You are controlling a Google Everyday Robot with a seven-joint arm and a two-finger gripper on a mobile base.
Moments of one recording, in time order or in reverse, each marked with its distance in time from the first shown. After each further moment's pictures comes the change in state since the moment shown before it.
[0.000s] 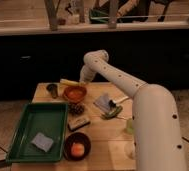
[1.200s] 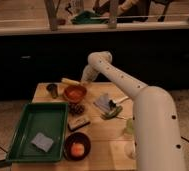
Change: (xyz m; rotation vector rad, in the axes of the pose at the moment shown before) arm 0.010 -0.007 0.005 0.003 -0.051 0.010
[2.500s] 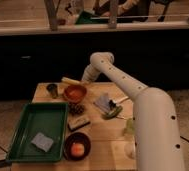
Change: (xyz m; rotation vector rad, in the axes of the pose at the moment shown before) arm 0.003 -0.004 0.002 -0.003 -0.042 0.016
